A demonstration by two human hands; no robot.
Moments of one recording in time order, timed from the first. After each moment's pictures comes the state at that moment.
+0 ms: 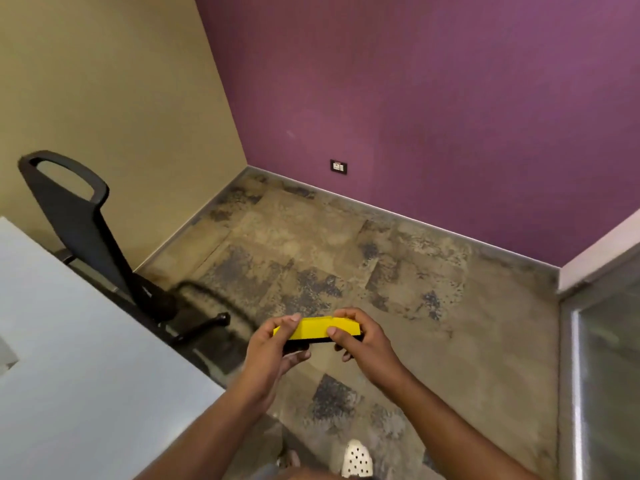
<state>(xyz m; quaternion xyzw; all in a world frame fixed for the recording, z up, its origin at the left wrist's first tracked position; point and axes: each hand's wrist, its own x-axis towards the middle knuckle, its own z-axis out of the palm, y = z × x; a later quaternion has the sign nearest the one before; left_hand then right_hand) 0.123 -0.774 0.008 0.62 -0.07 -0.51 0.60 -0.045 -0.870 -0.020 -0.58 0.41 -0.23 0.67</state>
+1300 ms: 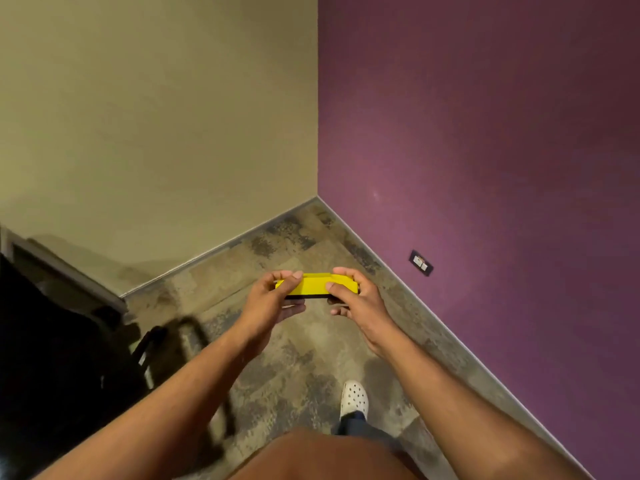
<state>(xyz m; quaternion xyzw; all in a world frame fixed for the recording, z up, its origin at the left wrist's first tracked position) 0.521 -1.313 0.003 0.64 -0.02 -0.37 0.67 0.404 -1.461 -0.009 -0.57 0.33 -0.11 0.74</state>
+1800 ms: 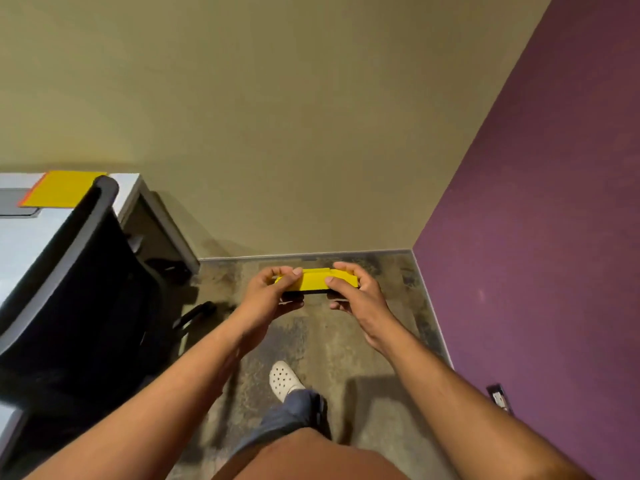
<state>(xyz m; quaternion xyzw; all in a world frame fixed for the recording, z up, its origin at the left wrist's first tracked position) 0.703 -1.329 0.025 0.61 0.15 -0.18 0.75 0.681 -1.517 0.014 -0.64 0.18 0.08 0.75</state>
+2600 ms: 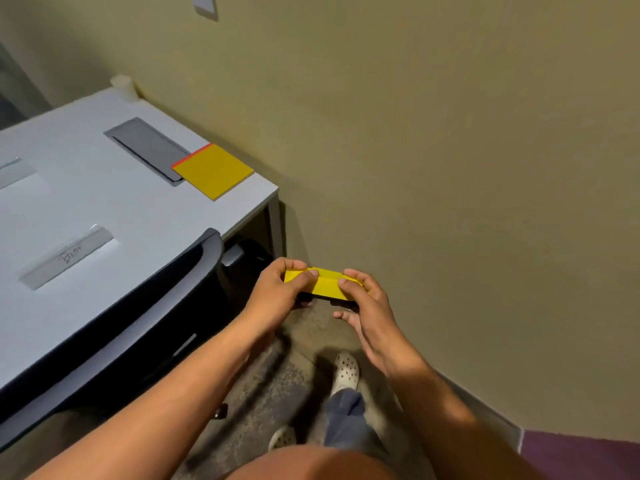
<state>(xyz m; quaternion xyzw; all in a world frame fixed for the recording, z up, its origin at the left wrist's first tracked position) 1.014 -1.160 0.028 0.62 0.34 0.06 0.71 1.083 -1.314 0.013 -0.62 0.05 0.31 0.72</state>
